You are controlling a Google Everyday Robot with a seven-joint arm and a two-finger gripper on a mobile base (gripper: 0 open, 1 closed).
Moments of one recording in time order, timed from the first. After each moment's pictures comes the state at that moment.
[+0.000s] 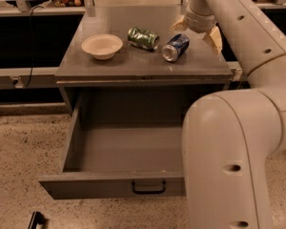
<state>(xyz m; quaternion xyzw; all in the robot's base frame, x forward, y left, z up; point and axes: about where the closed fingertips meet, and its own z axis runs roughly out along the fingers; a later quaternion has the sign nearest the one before) 0.775 -0.190 0.883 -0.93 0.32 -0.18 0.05</state>
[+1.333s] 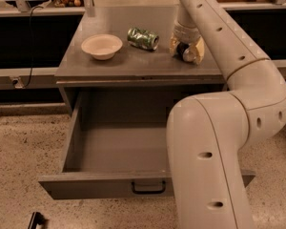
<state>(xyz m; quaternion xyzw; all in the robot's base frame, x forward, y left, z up) 0.797 -0.160 0.827 -0.95 0.28 -0.14 0.04</state>
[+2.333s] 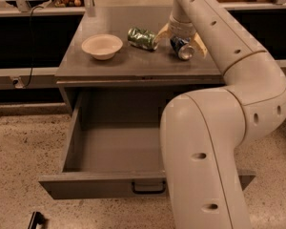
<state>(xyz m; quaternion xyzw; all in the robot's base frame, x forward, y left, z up) 0.799 -0.152 0.849 -0.95 0.25 -0.17 0.02</state>
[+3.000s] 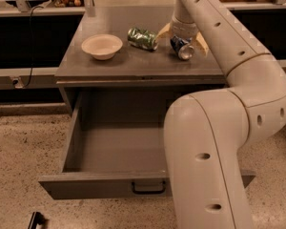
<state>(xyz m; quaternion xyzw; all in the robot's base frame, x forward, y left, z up) 0.803 -0.153 0.847 -0.96 0.22 -0.17 0.03</state>
